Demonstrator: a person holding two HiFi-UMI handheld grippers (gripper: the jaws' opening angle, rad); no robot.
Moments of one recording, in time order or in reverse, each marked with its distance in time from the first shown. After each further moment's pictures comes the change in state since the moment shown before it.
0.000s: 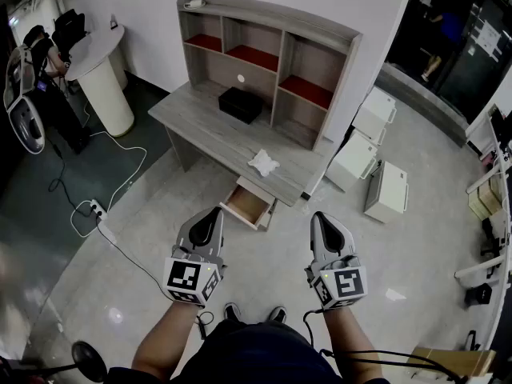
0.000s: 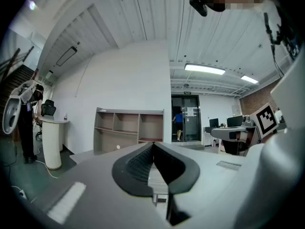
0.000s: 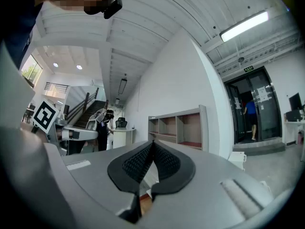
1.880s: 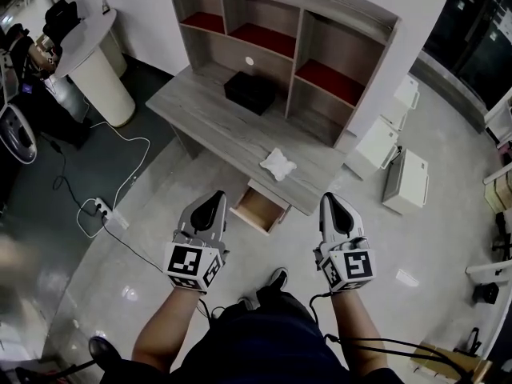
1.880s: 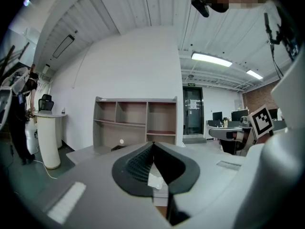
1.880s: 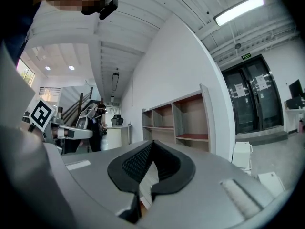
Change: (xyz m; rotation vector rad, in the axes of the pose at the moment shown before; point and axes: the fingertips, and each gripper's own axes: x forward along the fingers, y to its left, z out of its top) left arm 0.121 0.084 -0.032 -0.003 0.100 0.002; right arm 0.145 -0.049 -0.050 0.074 0.057 -0.019
